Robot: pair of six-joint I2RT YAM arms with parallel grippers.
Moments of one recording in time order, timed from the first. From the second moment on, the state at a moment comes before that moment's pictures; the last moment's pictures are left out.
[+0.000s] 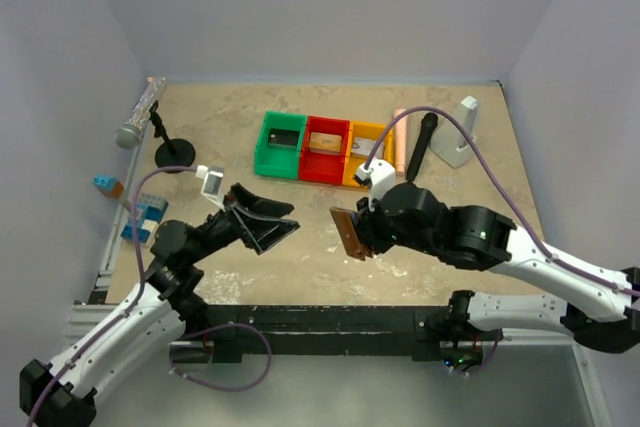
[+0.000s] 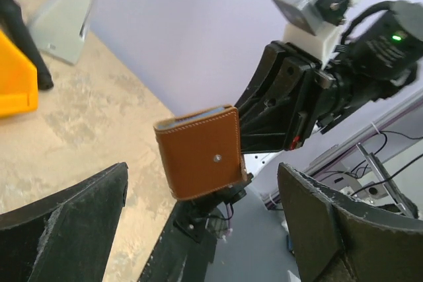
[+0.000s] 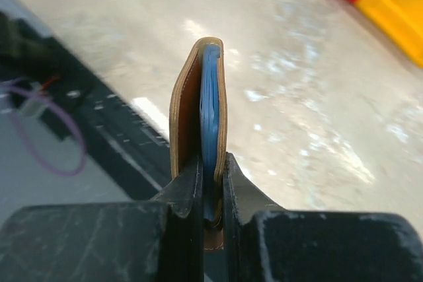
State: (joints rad) left arm -0.60 0.51 0.33 0.49 0.48 -0.93; right arm 1.16 0.98 1.19 -0.84 0.22 0.45
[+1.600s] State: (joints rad) left arm -1.03 0.98 0.69 0.06 -0.08 -0.80; right arm 1.24 1.30 1.35 -1.05 0.56 0.64
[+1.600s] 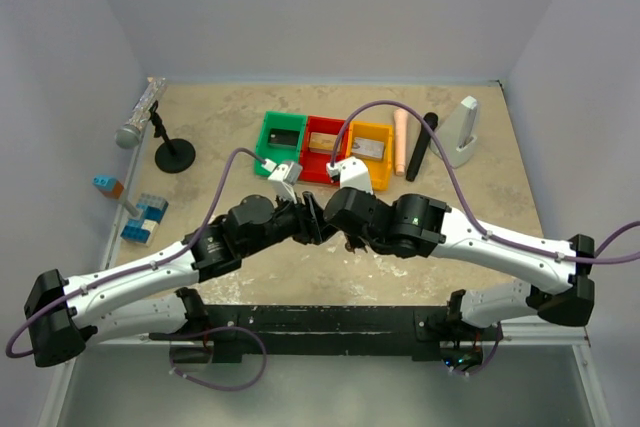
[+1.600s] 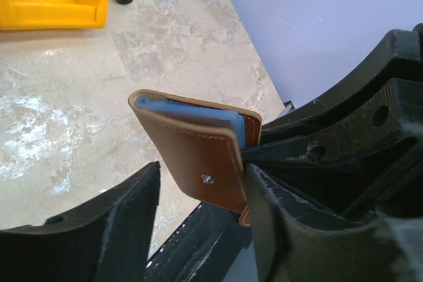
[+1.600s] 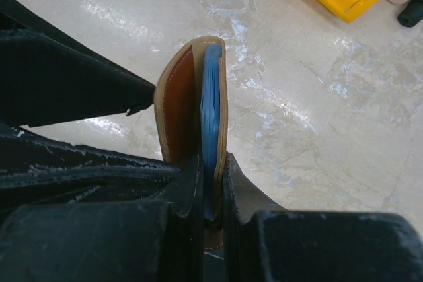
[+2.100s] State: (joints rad) left arm -1.02 0.94 0.70 -0.12 -0.27 -0.81; right arm 1.26 1.25 1.35 -1.06 0.56 0.64
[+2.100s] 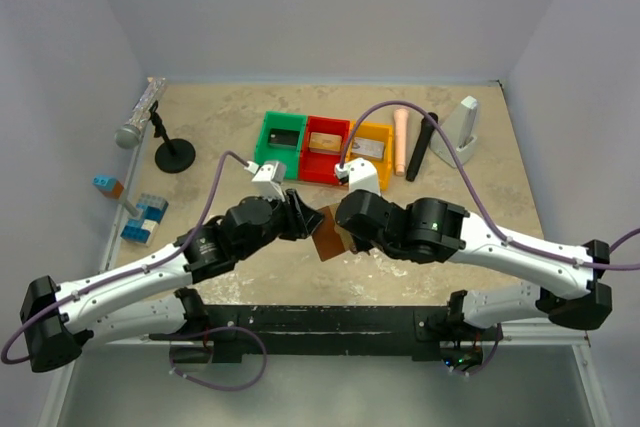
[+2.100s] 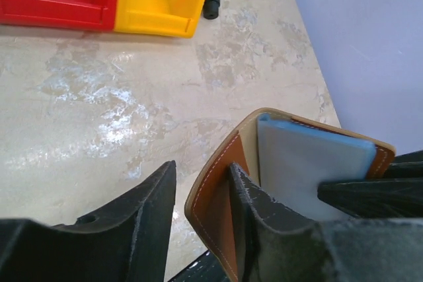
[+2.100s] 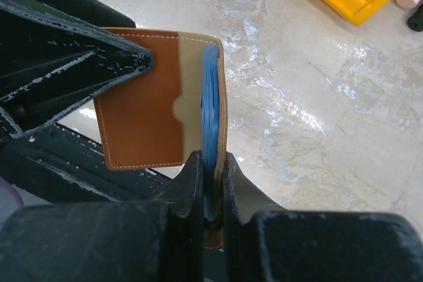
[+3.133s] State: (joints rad) left arm -1.02 0.86 0.55 0.17 -0.05 -0.83; right arm 1.27 1.02 1.16 -0.83 0.43 0.65
